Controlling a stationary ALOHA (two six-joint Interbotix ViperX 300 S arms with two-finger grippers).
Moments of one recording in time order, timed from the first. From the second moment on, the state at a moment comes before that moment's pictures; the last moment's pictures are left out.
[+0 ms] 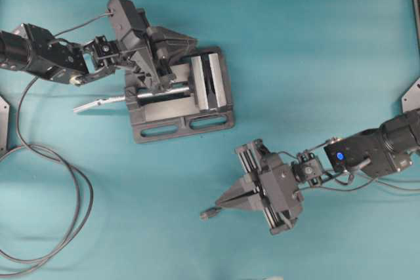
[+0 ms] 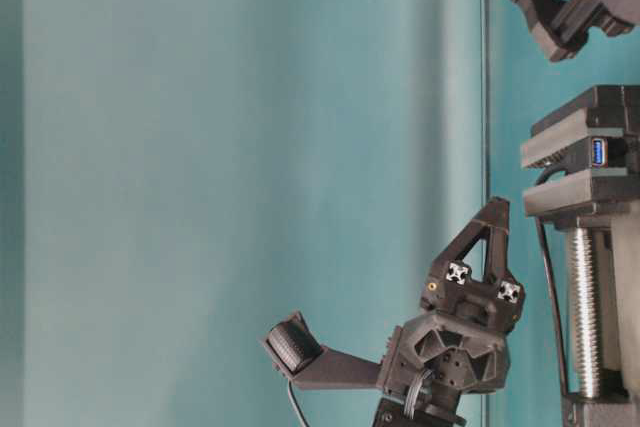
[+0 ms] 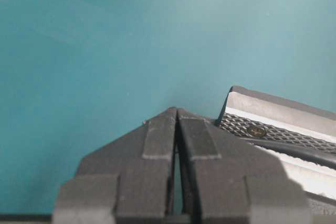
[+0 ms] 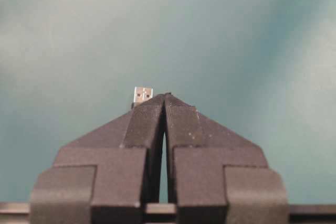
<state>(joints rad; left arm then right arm) 0.28 0.27 0.83 -0.11 -0.78 -0.06 0.28 0.27 0.83 -0.11 -0.78 -0.04</state>
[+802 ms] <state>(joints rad) 0.02 -0.33 1.05 -0.09 -0.42 -0.21 0.29 0.27 0.83 -0.11 -0.77 -0.02</state>
